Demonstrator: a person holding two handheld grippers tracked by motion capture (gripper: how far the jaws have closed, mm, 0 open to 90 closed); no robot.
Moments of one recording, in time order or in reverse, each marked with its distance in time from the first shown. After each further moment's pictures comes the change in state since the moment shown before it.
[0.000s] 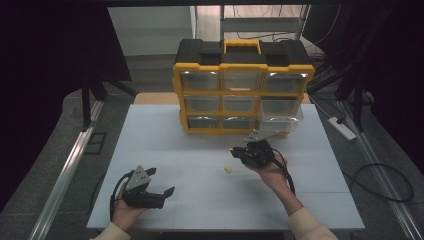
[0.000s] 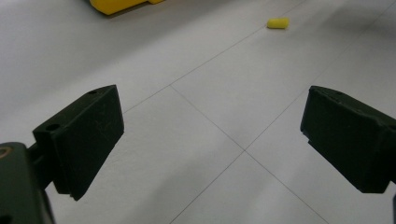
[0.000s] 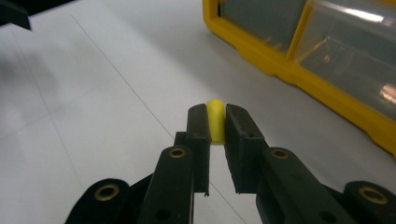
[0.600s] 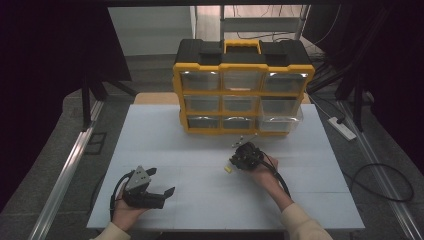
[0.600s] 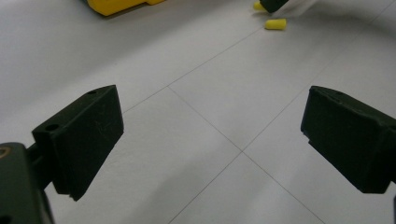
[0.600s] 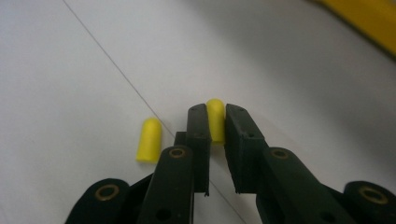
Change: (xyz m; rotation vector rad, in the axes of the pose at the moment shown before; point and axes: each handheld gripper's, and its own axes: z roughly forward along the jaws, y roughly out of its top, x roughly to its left) left arm -0.001 0.000 0.000 -0.002 -0.007 -0.002; right arm -0.009 -0.021 0.054 0.267 -0.072 -0.034
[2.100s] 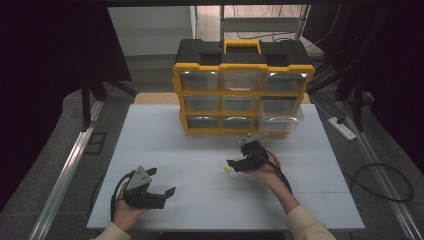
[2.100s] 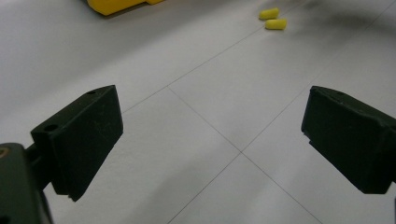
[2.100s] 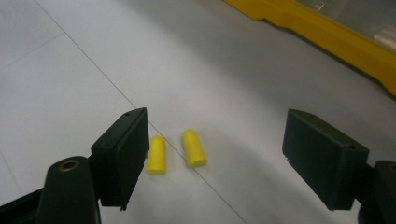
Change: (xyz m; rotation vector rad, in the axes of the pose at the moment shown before) left arm -0.002 0.001 0.001 0.003 0.003 -0.001; right arm -0.002 -0.003 -0.015 -0.092 -0.004 0.091
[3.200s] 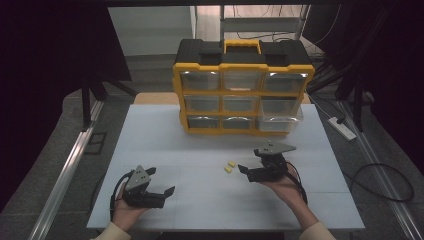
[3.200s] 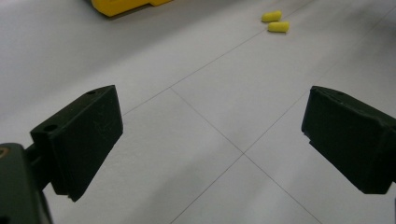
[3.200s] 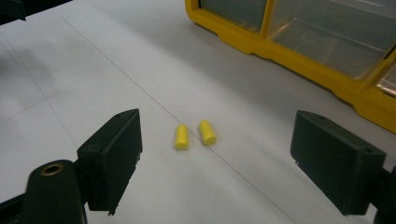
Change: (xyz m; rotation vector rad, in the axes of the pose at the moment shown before) left arm 0.001 0.000 -0.001 -0.007 0.008 -0.008; right arm 0.010 -0.026 -0.063 -0.198 0.013 0.003
